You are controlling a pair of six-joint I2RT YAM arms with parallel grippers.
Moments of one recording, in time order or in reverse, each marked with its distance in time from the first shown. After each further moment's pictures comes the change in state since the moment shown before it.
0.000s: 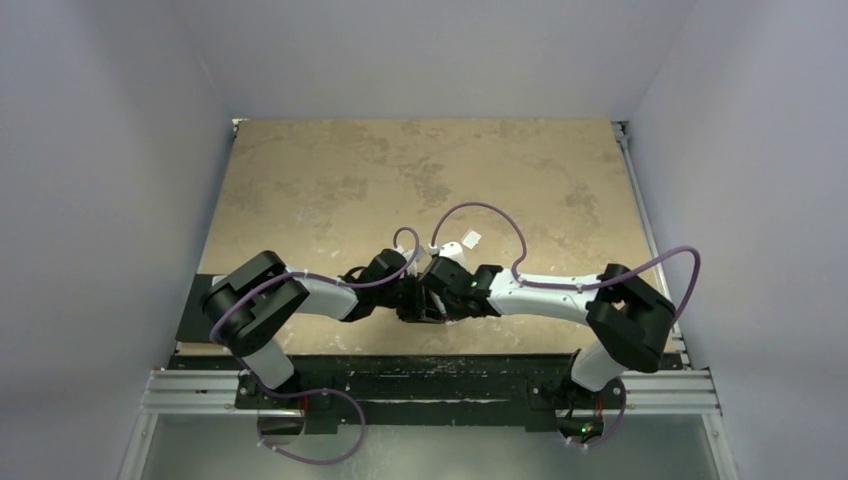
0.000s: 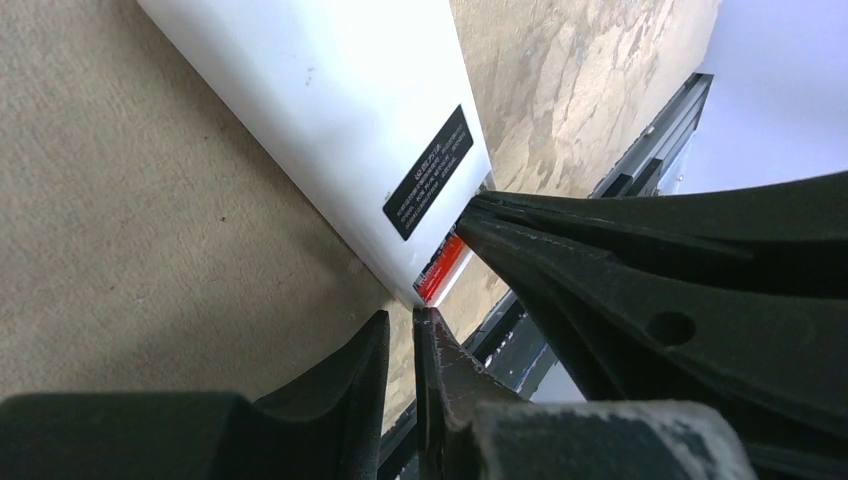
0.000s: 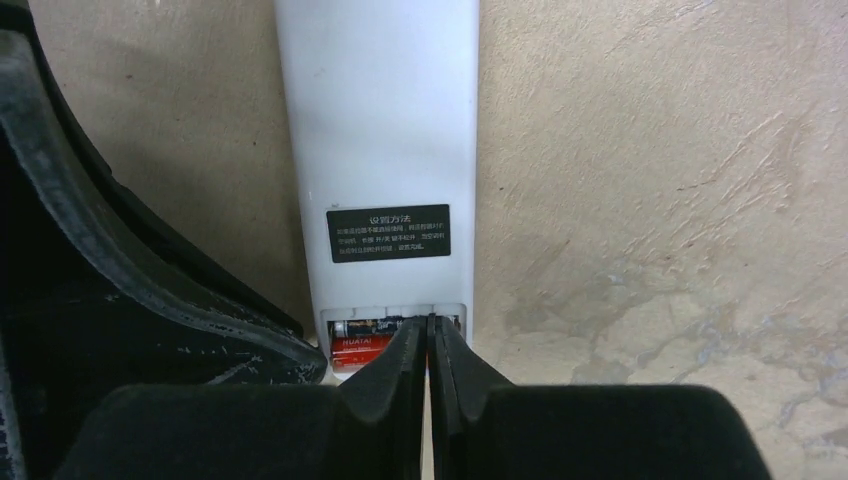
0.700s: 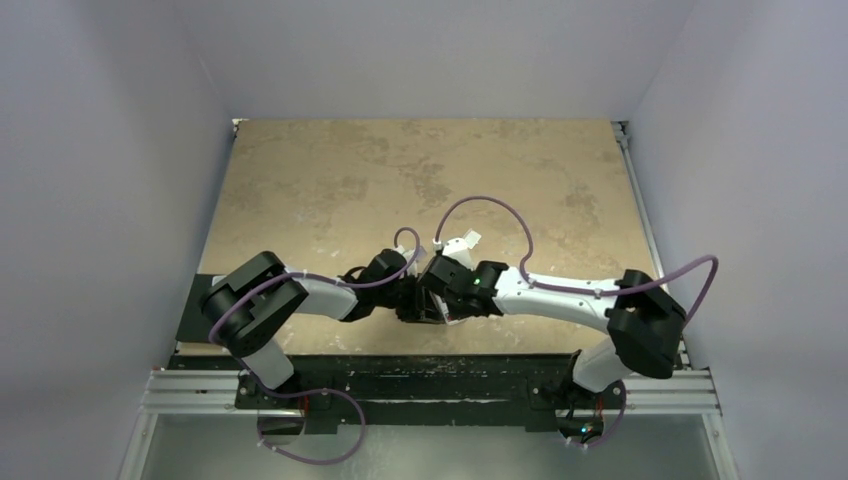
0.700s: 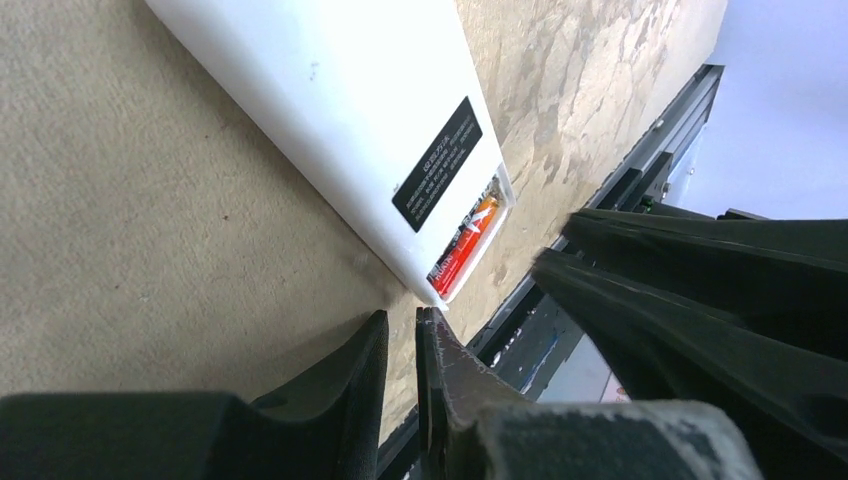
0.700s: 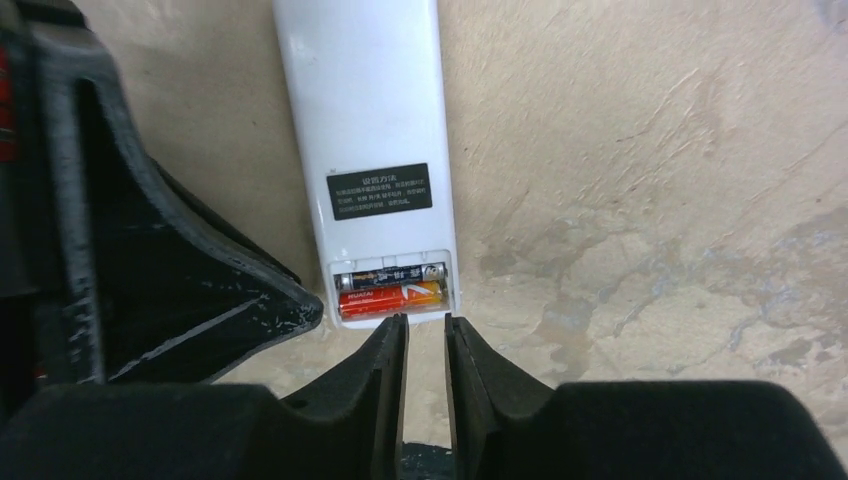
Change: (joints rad) left arm 0.000 -0.002 0.000 -0.005 0.000 0.027; right arm 0.043 -0.027 0.085 -0.180 0.087 0.090
